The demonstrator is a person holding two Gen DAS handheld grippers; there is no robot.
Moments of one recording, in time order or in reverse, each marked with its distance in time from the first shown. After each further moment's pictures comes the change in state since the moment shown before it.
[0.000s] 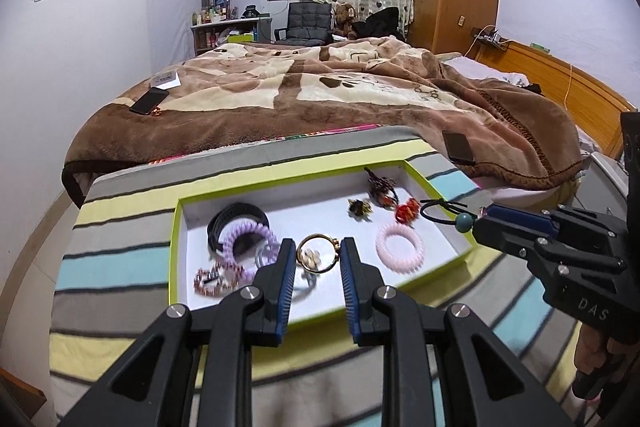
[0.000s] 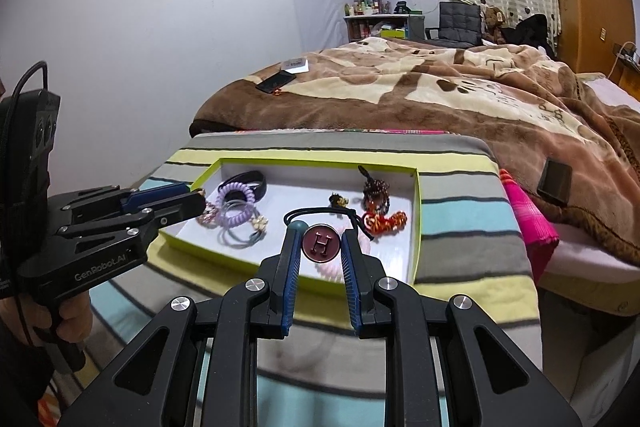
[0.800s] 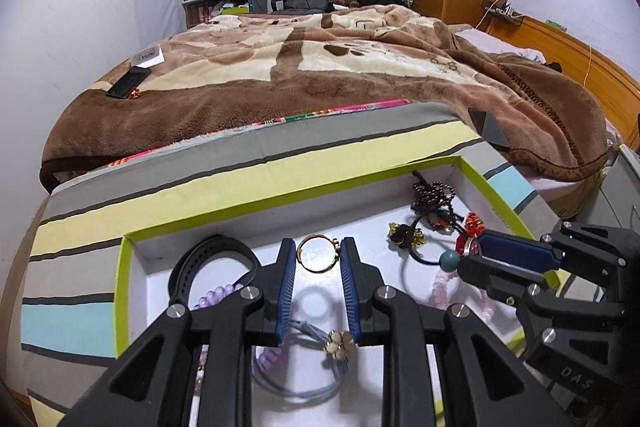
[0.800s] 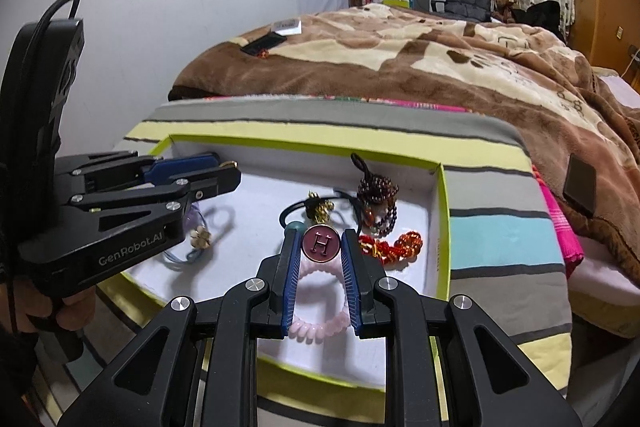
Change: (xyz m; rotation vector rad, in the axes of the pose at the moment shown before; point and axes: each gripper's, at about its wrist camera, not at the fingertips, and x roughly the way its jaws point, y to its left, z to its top) left arm 0.097 0.011 0.023 0.017 0.114 0.003; right arm 0.087 -0.011 0.008 -0.029 0.138 -0.022
